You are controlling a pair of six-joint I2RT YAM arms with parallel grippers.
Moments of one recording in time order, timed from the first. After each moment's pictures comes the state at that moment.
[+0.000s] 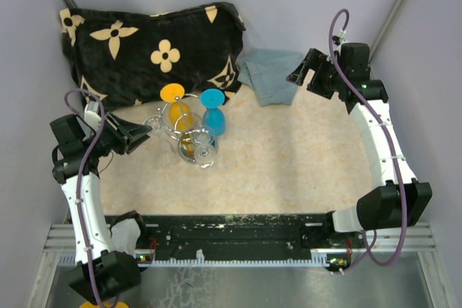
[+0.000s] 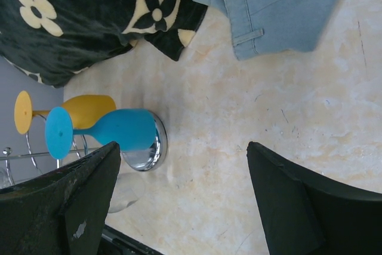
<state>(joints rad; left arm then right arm) 0.42 0.85 0.91 -0.69 0.93 -0.71 0.08 1.39 1.48 -0.65 -0.35 0.50</state>
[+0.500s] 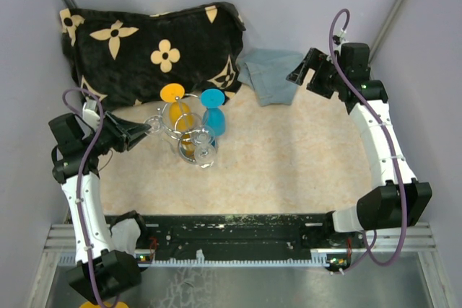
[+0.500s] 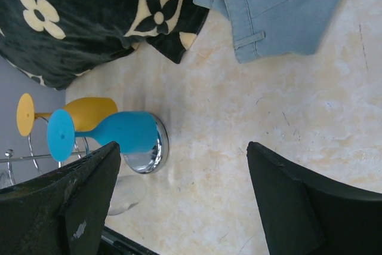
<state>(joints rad) 0.42 0.85 0.90 -0.62 0.95 -0.76 0.08 1.39 1.48 -0.63 -0.35 0.50</state>
